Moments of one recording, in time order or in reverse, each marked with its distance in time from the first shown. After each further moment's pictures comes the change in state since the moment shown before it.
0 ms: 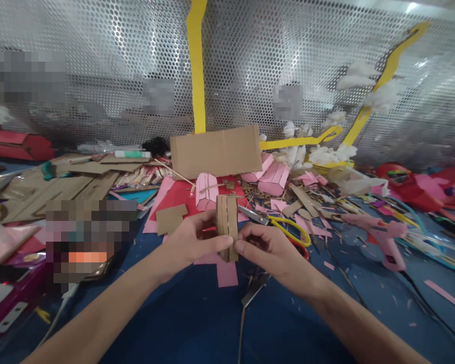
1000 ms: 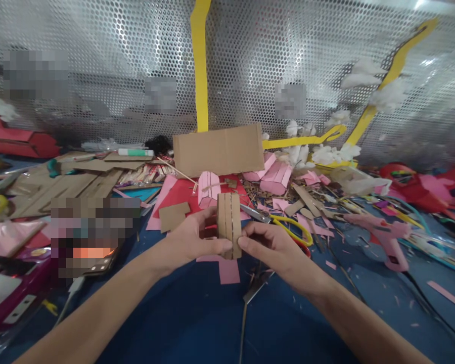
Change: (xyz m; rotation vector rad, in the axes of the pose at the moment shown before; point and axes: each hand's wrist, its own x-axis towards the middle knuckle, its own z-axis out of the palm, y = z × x) left_hand -0.001 -0.005 -0.013 -0.042 -0.069 -0.072; right_hand -0.001 0.001 0.000 0.129 0.003 0.057
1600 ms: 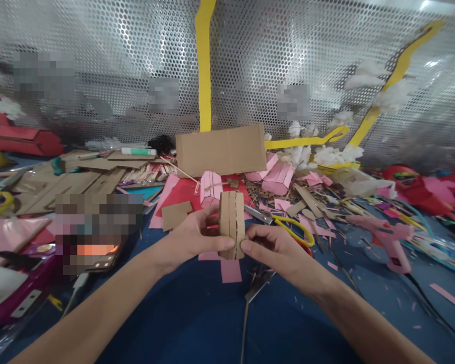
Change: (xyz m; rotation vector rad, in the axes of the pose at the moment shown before) left_hand -0.001 0.006 0.003 -0.070 0.059 -0.041; right_hand -0.002 -0.007 -0.002 -0.051 -0.067 0.005
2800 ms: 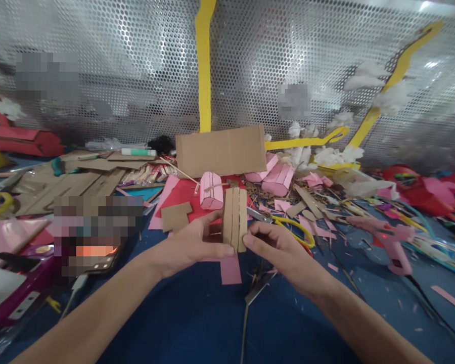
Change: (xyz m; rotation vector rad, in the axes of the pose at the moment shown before) left_hand -0.004 -0.001 0.001 -0.016 -0.148 -0.056; right_hand 0.001 0.000 0.000 0.005 0.087 -0.004
